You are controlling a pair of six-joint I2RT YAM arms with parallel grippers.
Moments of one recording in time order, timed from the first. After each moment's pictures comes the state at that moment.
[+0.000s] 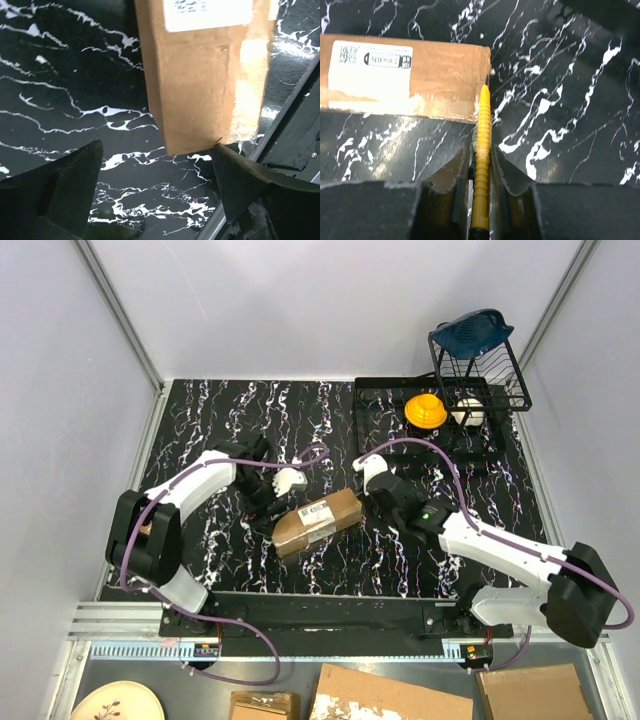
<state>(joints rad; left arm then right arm) -0.40 1.59 1.11 -0.98 0.43 0.79 0.86 1.24 0.80 -0.28 0.25 0.22</state>
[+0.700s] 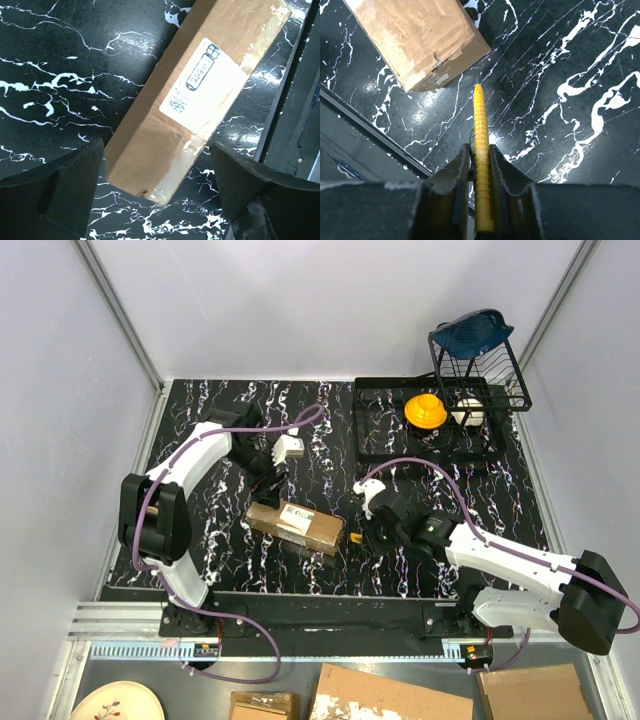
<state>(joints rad) -0.28 1.73 1.41 -1.14 0.66 0.93 0.92 1.14 0.72 -0.45 0.04 0.35</state>
